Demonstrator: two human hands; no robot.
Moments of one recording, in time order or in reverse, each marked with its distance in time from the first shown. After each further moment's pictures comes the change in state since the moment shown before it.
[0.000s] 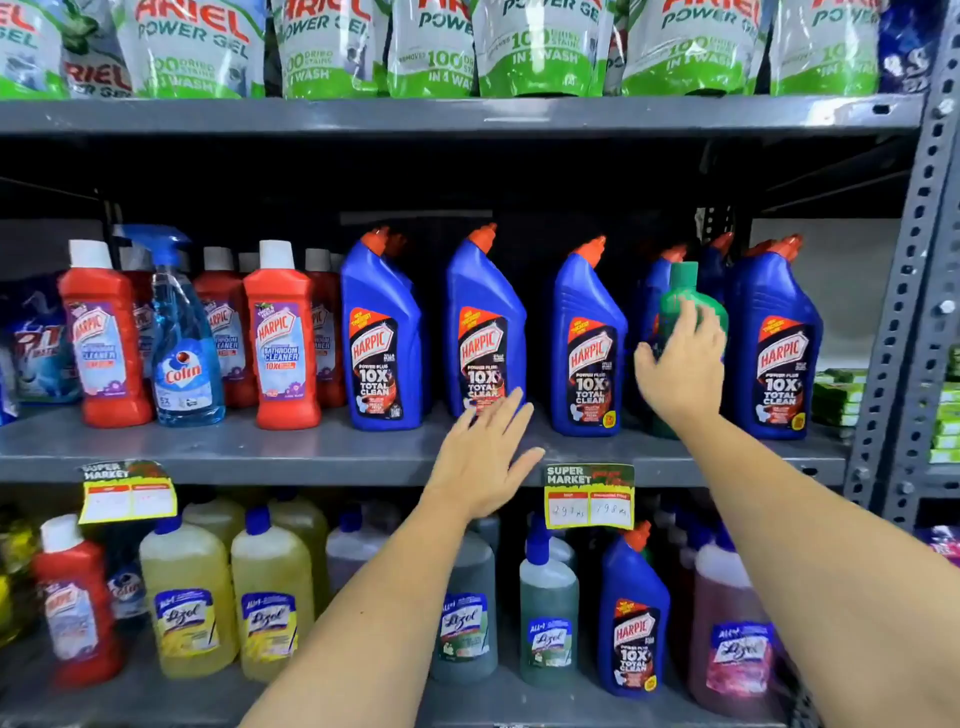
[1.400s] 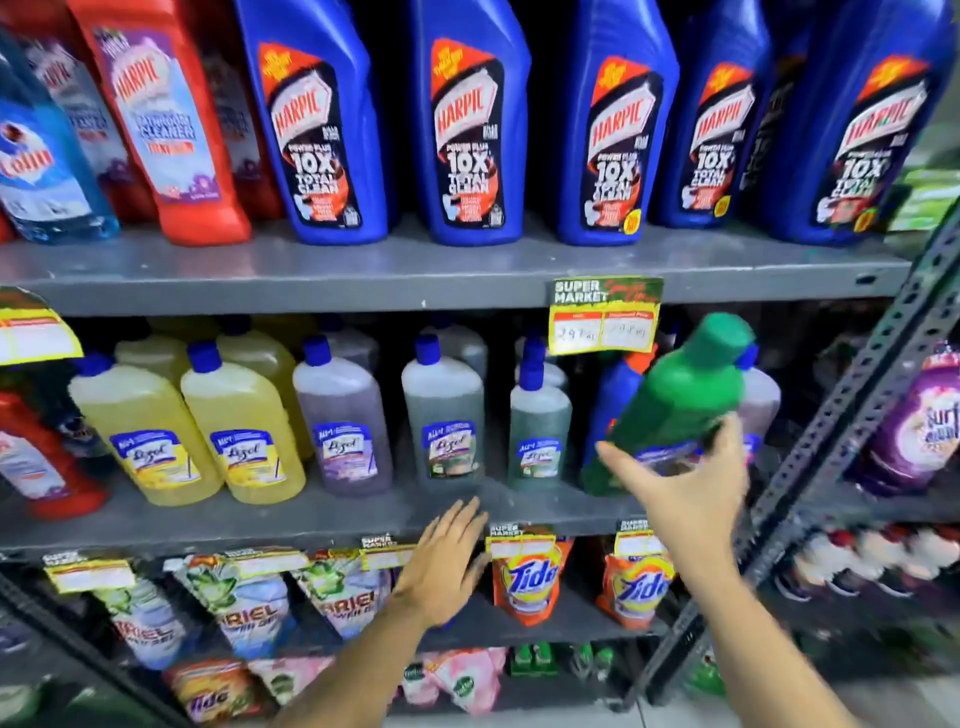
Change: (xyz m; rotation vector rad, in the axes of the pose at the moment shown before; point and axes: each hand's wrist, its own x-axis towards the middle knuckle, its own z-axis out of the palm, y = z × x) left_hand -0.275 0.035 0.180 -0.333 -0.625 -0.148; right_hand -0.271 0.045 -0.005 0.540 -0.102 0.413
